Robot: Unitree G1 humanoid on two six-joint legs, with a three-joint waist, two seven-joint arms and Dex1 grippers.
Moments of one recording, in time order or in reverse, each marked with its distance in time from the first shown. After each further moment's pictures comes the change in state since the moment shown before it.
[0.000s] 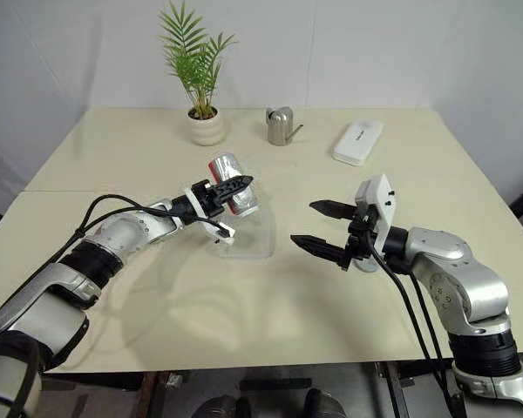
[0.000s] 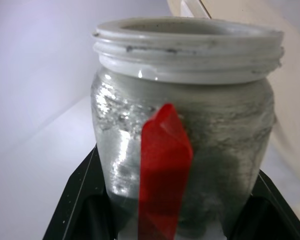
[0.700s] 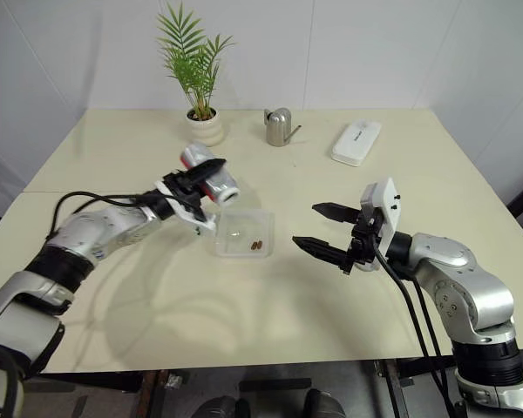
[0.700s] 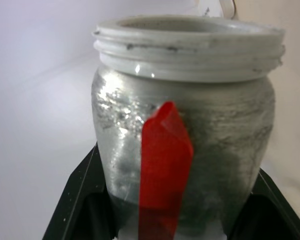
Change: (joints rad) left arm 0.135 0.143 0.235 -0.131 -0.607 -0.258 -0.360; right arm 0.047 -0.008 -0.026 -0.028 0.032 0.009 -0.001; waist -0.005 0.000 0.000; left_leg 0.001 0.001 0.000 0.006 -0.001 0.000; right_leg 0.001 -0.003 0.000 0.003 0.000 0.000
